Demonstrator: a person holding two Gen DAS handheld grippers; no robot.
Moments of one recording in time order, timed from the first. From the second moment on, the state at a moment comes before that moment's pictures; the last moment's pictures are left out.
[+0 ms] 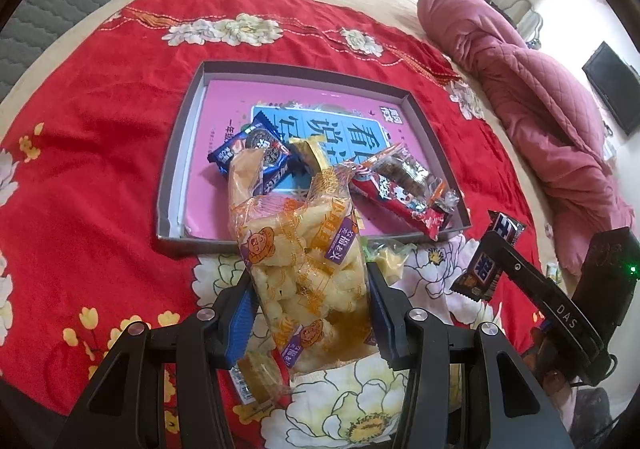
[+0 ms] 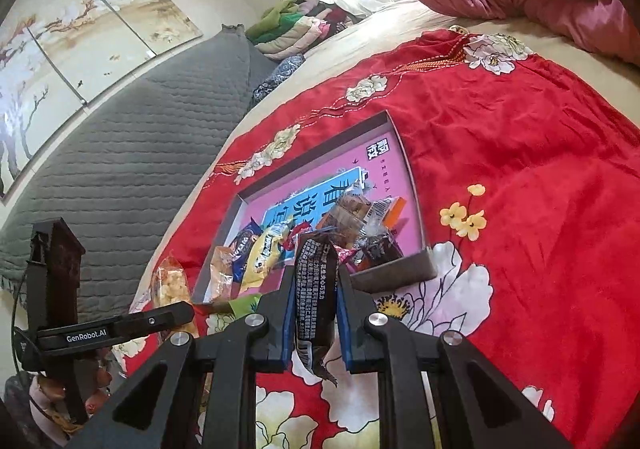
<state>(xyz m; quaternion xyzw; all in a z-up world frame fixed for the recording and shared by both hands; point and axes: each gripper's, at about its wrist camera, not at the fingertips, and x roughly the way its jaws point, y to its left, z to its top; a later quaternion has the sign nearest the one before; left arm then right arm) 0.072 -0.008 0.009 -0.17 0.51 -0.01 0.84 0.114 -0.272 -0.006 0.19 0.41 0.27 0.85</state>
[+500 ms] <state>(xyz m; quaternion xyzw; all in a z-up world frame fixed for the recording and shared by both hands) 0.079 0.010 0.014 -0.19 0.49 0.00 0.85 0.125 -0.265 0.004 0.19 0.39 0.27 0.86</state>
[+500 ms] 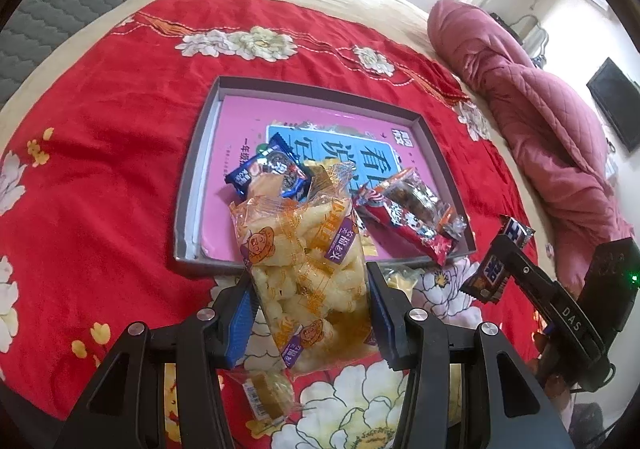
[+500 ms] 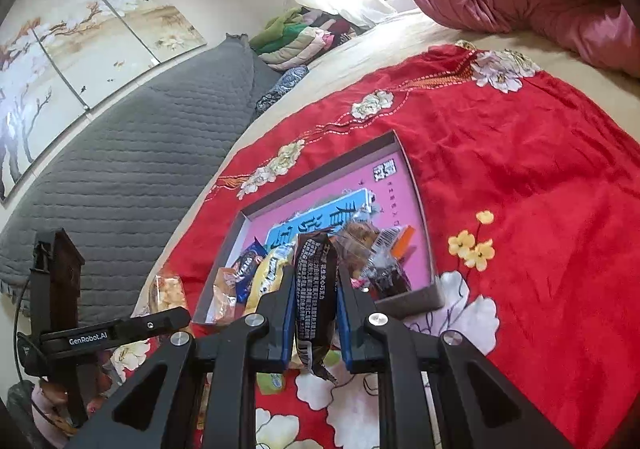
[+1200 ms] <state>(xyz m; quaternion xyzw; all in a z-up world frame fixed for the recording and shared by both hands) 0.100 0.033 0.021 -0.20 0.47 0.04 0.86 0.139 -0.251 0.012 0.18 0.37 0.28 0.87</state>
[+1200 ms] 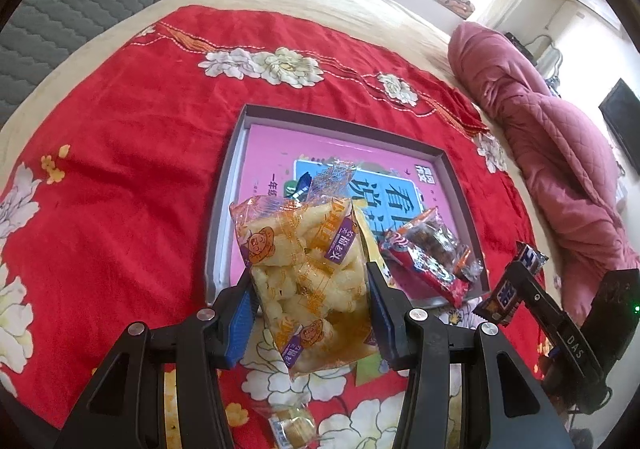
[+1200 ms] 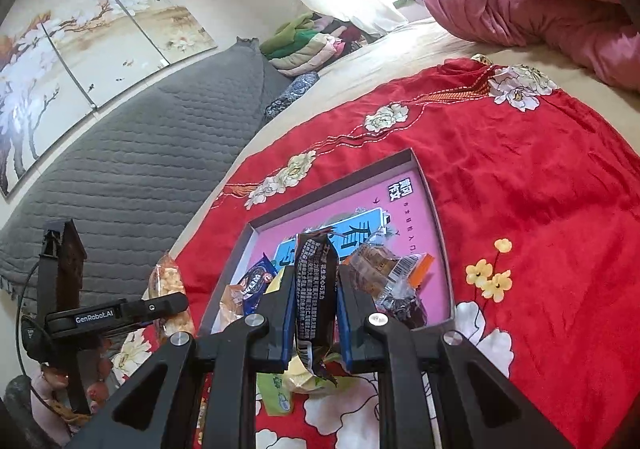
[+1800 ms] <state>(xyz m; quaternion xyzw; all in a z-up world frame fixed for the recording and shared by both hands) 0.126 0.026 0.011 -0.19 0.48 0.05 0.86 0.161 -0.228 0.002 0.17 0.37 0.30 0.86</state>
